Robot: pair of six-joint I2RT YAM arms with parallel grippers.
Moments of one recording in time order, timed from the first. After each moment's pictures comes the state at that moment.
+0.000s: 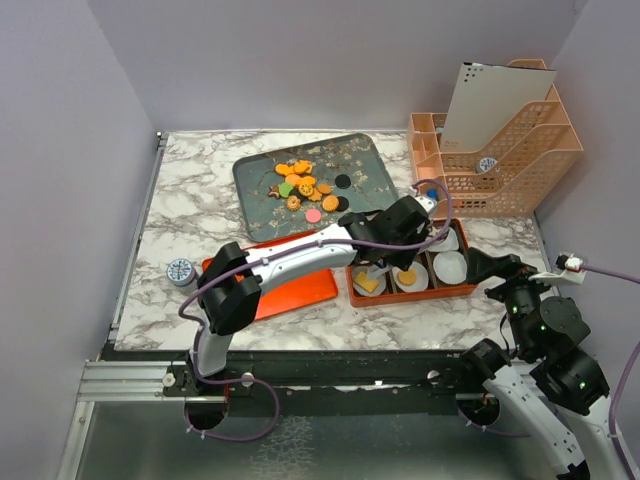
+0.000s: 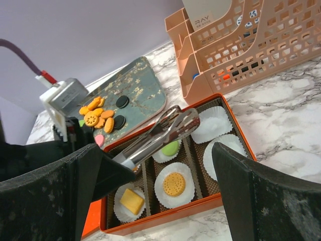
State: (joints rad) left arm -1.07 1.92 1.68 -0.56 -0.10 -0.37; right arm 0.56 0.12 0.68 -0.63 0.59 0.53
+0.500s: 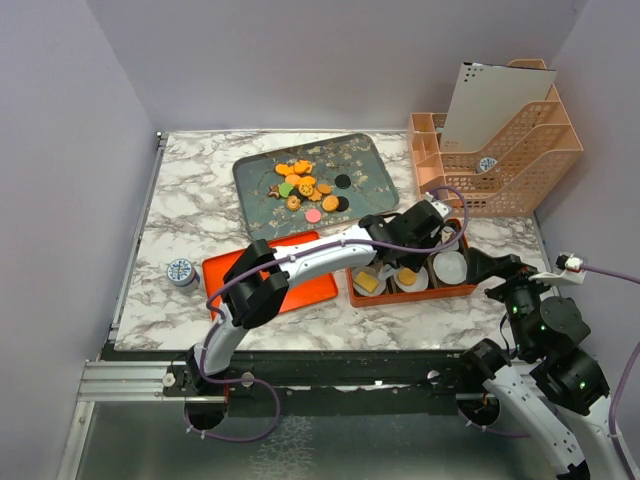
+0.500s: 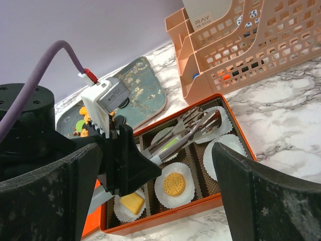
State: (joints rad) left arm -1.09 2.11 1.84 -0.55 -0.10 -0.31; right arm 0.56 0.12 0.68 -0.63 0.59 0.53
